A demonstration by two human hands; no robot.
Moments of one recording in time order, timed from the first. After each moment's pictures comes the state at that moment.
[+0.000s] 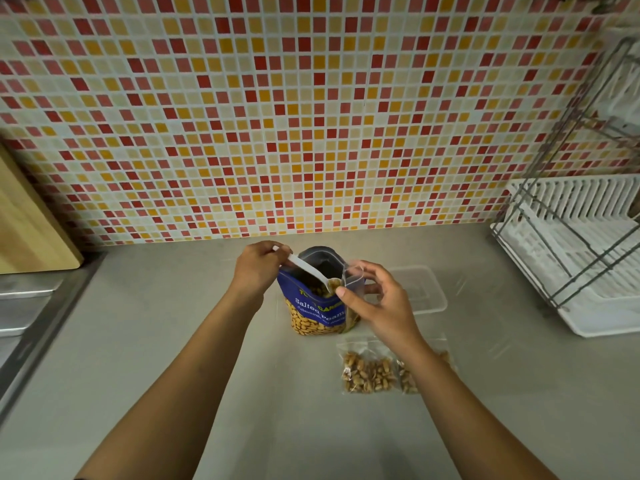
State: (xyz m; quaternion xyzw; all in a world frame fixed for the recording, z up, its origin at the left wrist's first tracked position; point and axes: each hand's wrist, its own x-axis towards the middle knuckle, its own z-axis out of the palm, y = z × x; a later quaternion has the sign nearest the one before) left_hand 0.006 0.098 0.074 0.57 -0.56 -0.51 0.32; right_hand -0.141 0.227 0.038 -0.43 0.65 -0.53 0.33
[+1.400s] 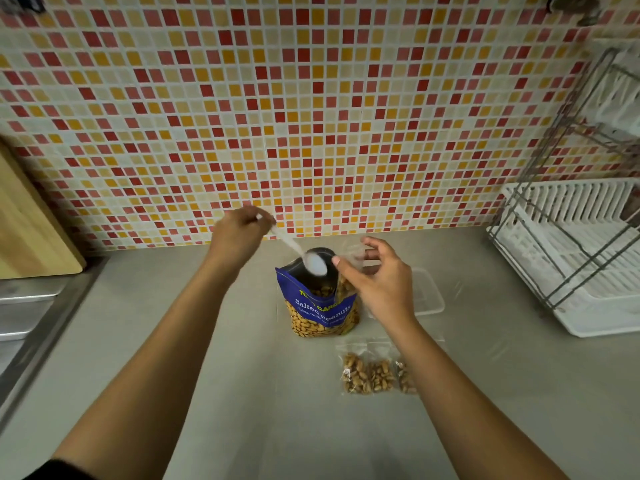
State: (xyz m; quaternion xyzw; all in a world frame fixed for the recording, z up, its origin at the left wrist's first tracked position) left_hand 0.022 0.084 0.123 0.55 -0.67 -0.36 0.34; right_hand -0.137 0.203 0.066 -0.42 0.73 -0.52 0.15
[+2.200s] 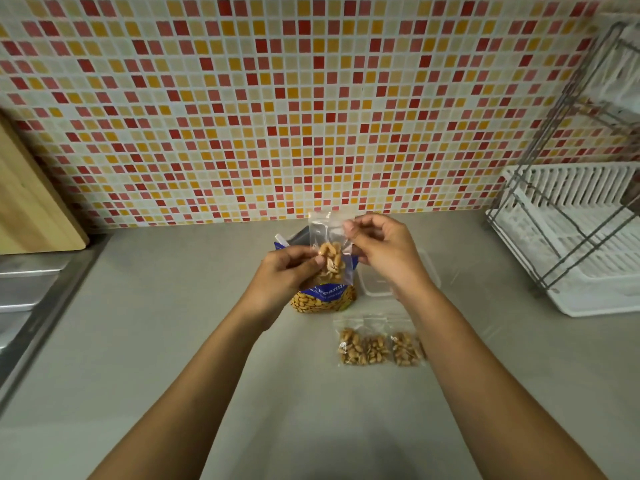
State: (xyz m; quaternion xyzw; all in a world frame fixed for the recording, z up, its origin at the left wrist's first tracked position) left_hand 0.019 0.173 0.077 0.37 -0.61 -0.63 0.30; right_hand -0.139 0.217 0.095 -0.40 0.64 -0.56 0.34
